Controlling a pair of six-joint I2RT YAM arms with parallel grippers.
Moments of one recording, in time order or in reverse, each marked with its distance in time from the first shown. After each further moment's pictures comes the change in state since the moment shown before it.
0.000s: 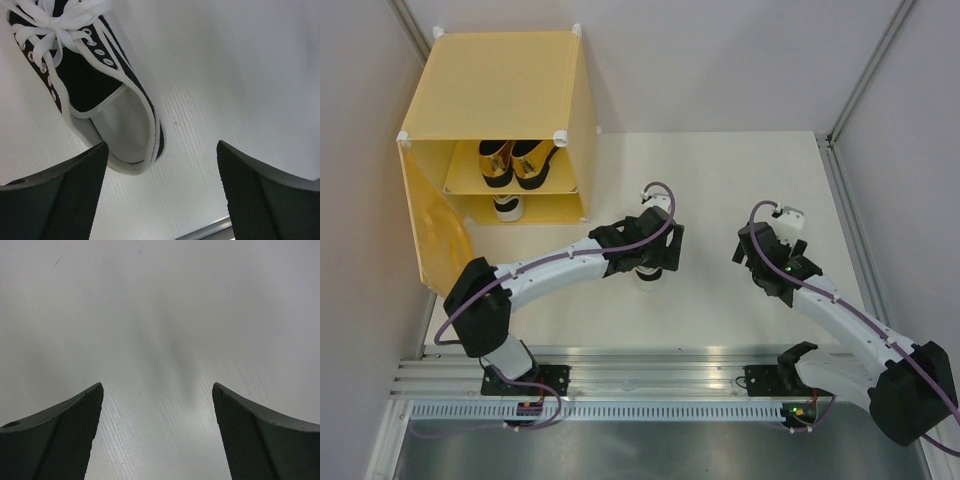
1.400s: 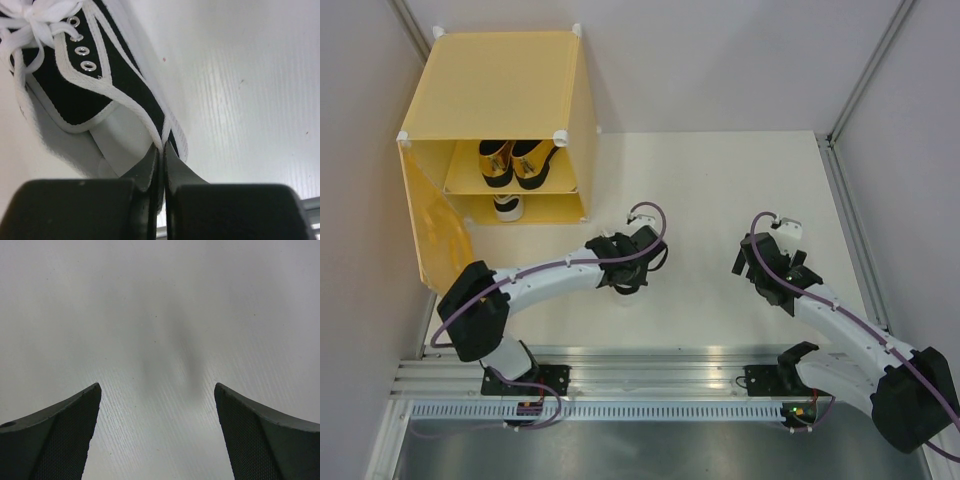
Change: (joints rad) left arm -0.011 0.009 -0.114 -0.106 -0.074 -0.053; right arm -0.011 -0.047 -0.111 0.026 -0.068 -0.010
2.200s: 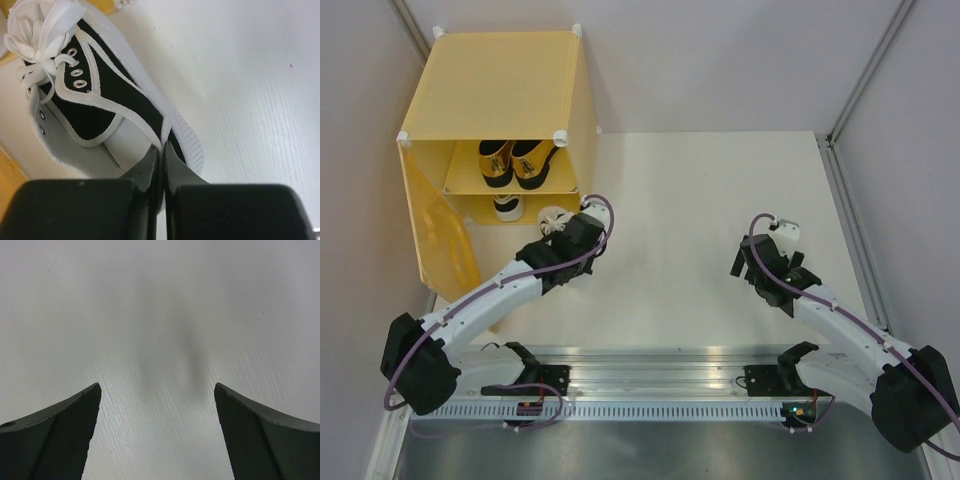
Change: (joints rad) left arm 0.240 -0.415 -0.210 -0.039 -0.068 0.432; right arm 0.000 0.004 -0.020 0.029 -0.025 -0.008
